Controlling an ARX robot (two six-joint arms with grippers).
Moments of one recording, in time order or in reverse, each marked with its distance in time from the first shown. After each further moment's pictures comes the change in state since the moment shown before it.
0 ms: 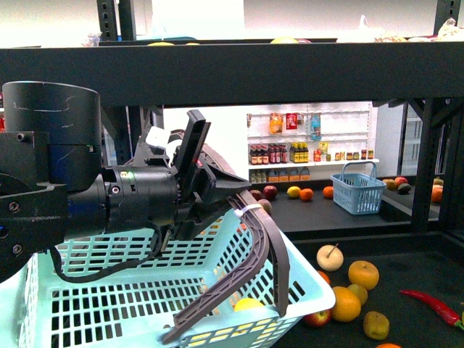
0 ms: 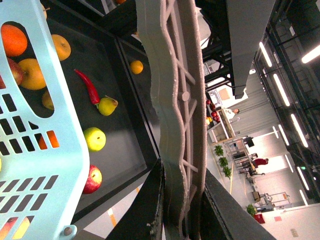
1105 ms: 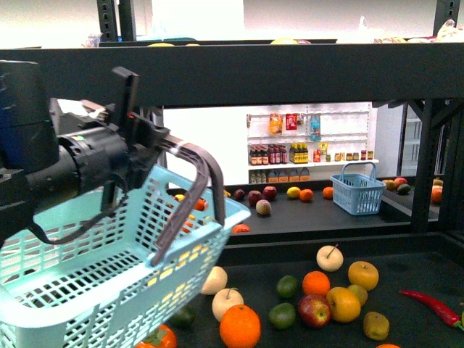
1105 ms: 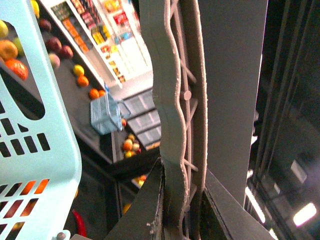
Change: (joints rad) left arm 0.152 0.002 -0.001 0.327 -0.491 -0.286; right arm 0.001 -0.026 0.000 -0.007 0.000 -0.002
